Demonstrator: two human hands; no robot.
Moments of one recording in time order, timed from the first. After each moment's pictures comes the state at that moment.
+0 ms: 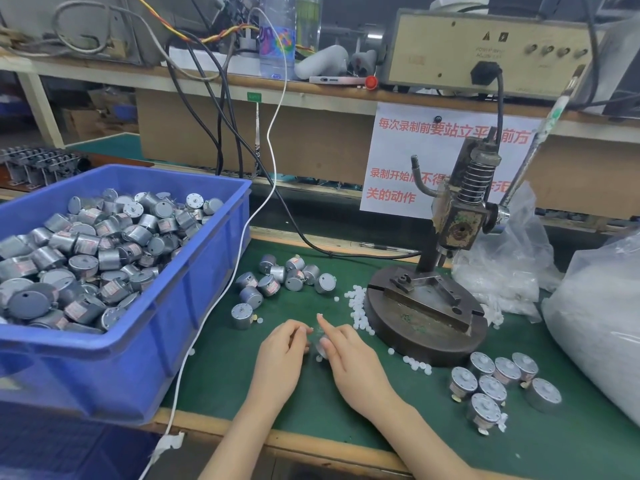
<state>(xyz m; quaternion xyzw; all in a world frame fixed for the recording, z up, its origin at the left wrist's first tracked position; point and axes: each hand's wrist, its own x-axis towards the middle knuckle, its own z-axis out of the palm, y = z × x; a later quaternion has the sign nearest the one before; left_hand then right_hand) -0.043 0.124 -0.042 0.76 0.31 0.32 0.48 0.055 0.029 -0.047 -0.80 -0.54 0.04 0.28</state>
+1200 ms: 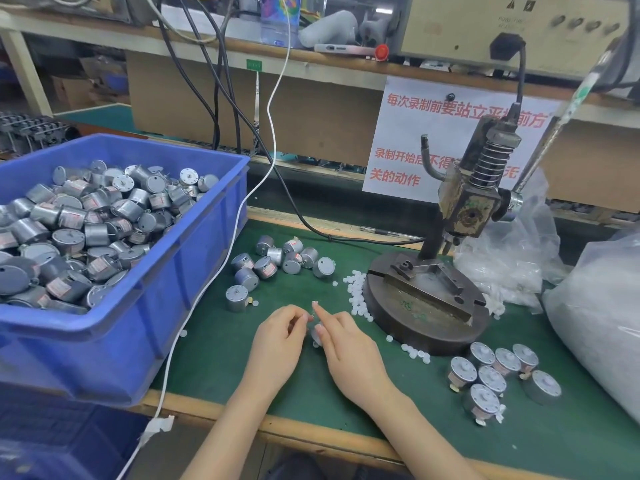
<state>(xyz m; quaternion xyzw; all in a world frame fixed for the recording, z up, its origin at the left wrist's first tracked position) -0.041 0.125 -0.043 0.78 0.30 0.30 0.45 0.053 0.030 -0.048 -0.82 -0.52 0.05 0.25</state>
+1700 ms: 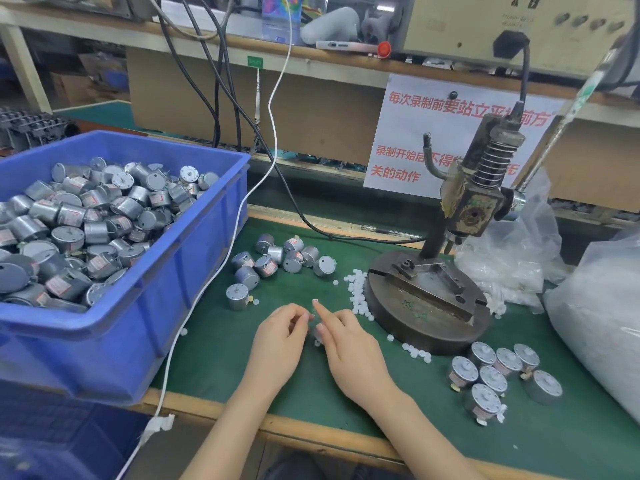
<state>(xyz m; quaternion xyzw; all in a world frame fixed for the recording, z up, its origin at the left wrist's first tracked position) -0.040 0.125 -0.044 0.79 0.30 0.30 0.45 0.052 0.030 -0.044 -0.82 -0.52 0.02 0.21</state>
